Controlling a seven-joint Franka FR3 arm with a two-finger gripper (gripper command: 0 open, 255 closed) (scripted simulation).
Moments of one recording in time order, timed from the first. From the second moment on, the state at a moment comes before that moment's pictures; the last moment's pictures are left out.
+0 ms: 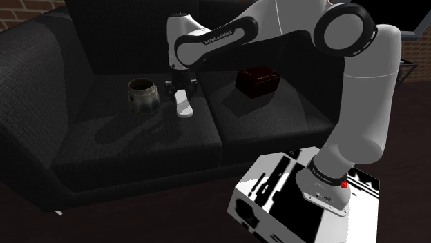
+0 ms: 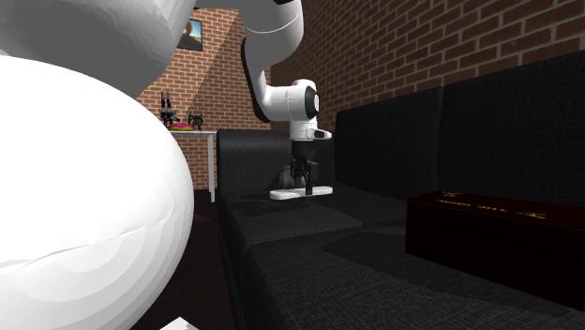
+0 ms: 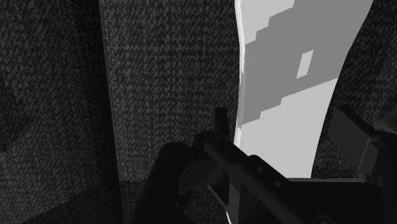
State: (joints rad) arm 0.07 0.42 0.24 -1.66 -0.11 2.08 0.88
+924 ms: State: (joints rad) arm 0.07 0.38 0.24 -1.54 -0.09 1.91 0.87
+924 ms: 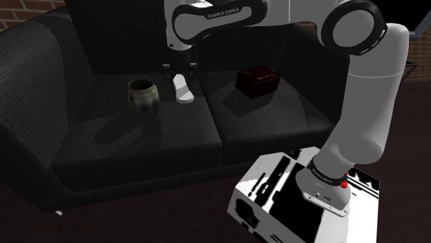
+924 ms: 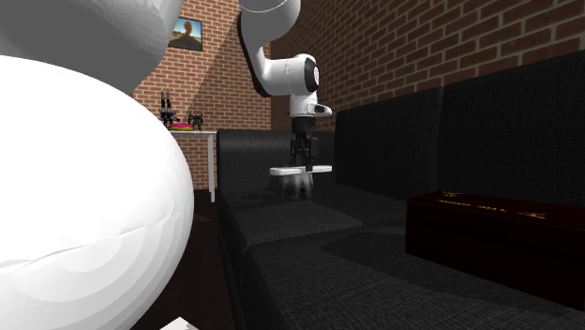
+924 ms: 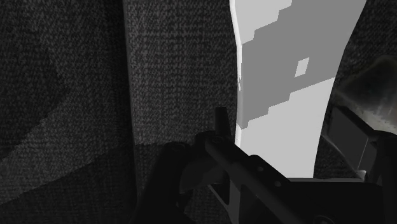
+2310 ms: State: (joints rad) arm -0.05 0.18 0.20 -1.63 -0.03 1.82 0.69
